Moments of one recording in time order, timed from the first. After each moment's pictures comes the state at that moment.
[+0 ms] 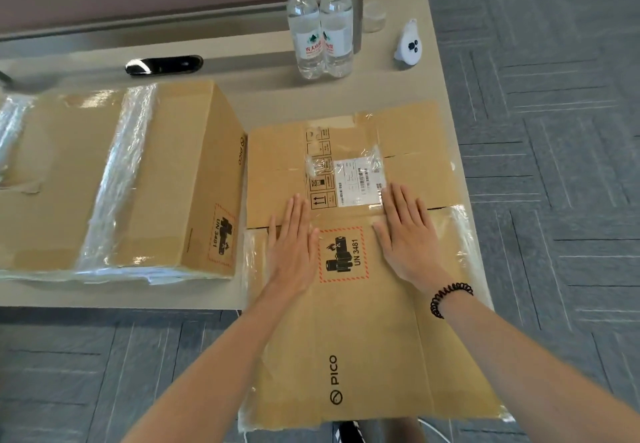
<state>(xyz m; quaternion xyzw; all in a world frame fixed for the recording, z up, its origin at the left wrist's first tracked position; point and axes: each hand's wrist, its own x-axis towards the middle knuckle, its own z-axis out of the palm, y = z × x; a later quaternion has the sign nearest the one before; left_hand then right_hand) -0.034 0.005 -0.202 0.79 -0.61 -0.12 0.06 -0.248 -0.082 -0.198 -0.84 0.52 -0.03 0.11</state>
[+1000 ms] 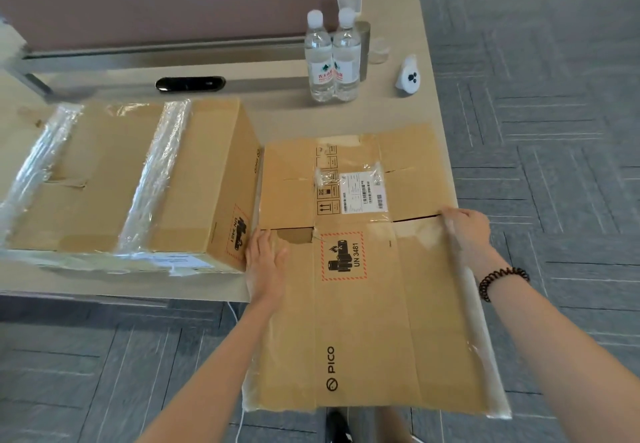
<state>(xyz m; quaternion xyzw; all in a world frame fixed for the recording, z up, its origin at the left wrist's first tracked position) -0.002 0.054 -0.185 0.86 -0.41 -0.18 0.23 -0.311 -0.126 -0.142 -0.38 0.76 -0.25 0.46</state>
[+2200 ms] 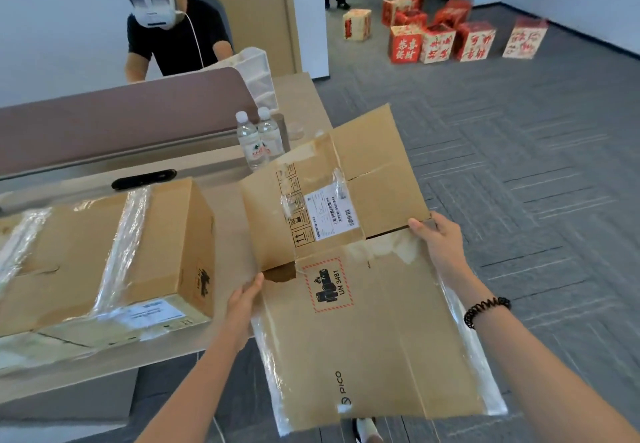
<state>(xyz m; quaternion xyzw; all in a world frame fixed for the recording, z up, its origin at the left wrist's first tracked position) -0.030 0.073 -0.117 0.71 -0.24 -0.53 0.41 -0.395 -0.010 -0.023 -0.46 0.59 -0.48 0.45</state>
